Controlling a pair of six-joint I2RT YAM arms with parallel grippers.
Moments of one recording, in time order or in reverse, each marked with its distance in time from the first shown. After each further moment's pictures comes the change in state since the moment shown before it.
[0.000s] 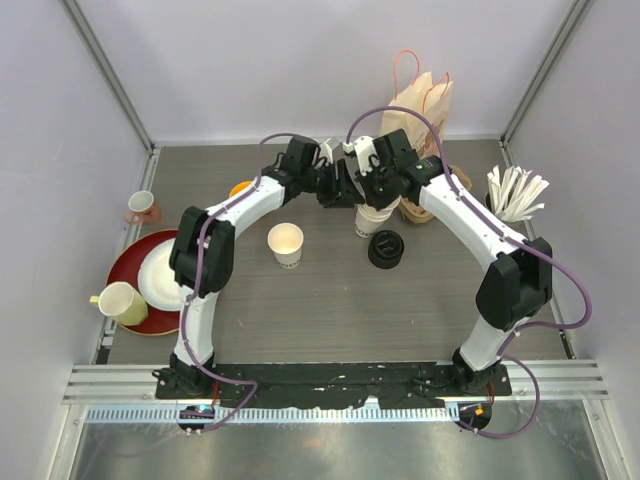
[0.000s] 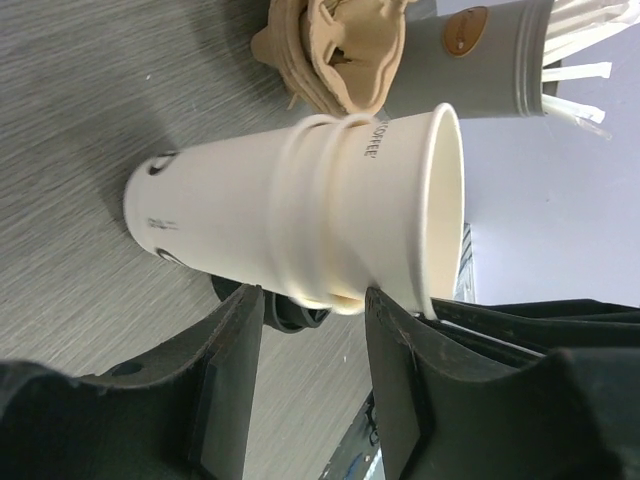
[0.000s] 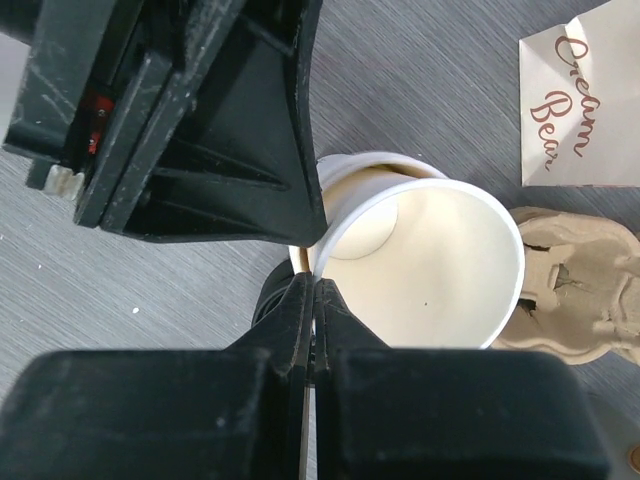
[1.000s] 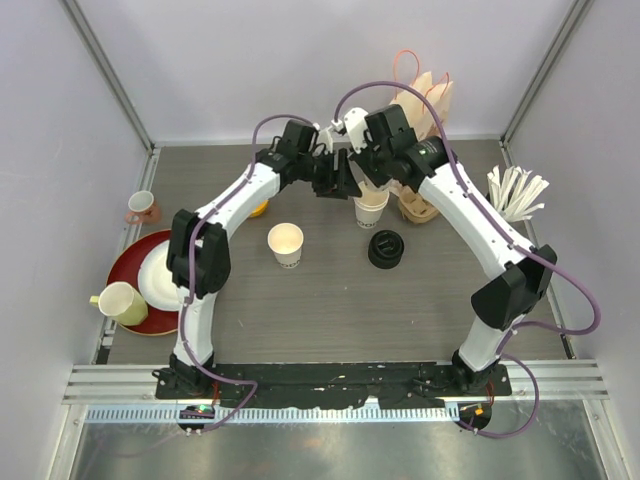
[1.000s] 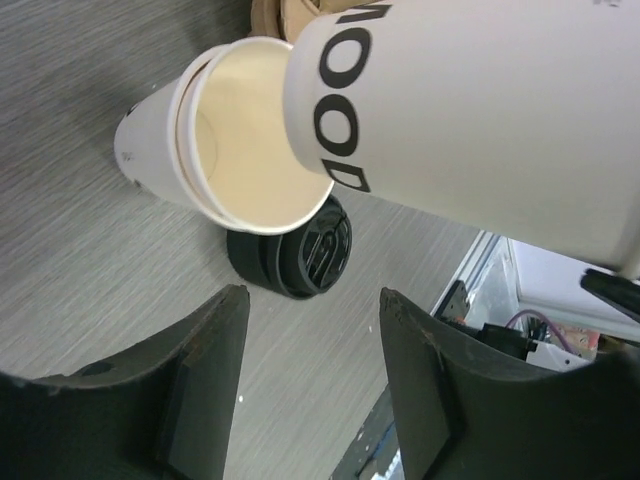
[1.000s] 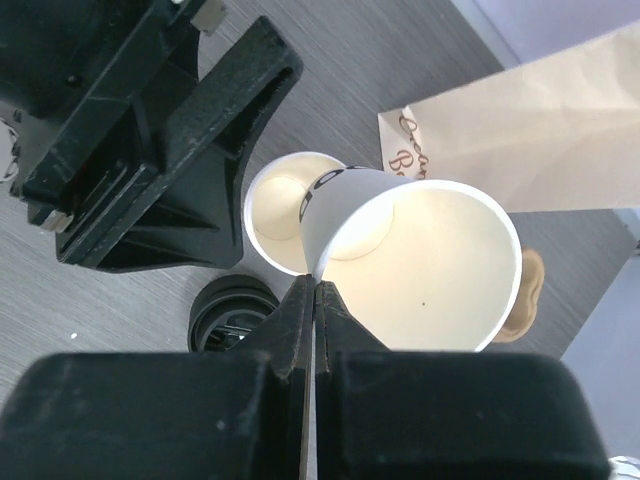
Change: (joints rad) left arm 0.012 0.001 0.167 -0.222 0.000 0.177; right arm 0.063 0.030 0.283 -0.129 0.207 -0.098
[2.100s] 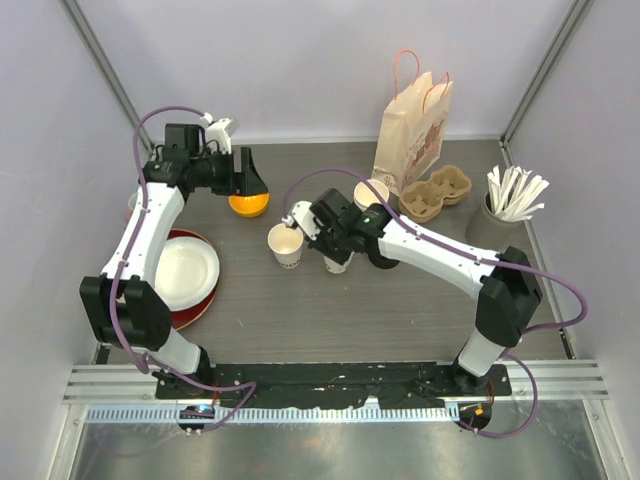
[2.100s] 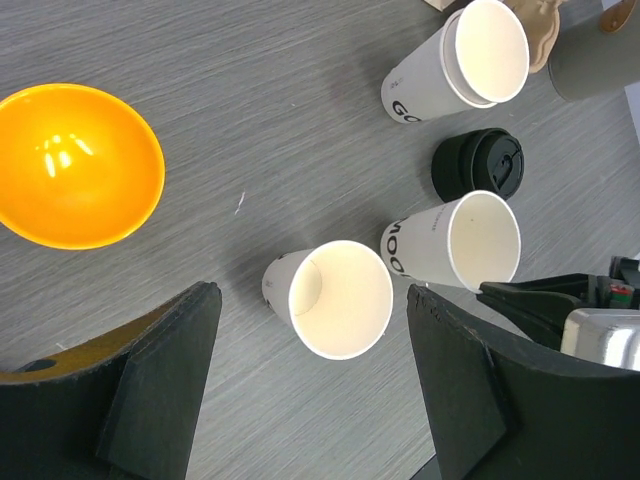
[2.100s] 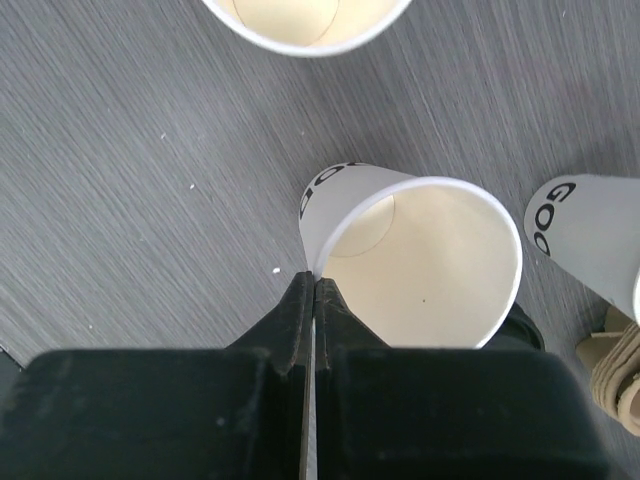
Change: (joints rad) left arm 0.415 -0.540 -0.356 -0.248 -0.059 0.462; right arm 0.339 -0.067 -0.453 0.137 -0.088 0.059
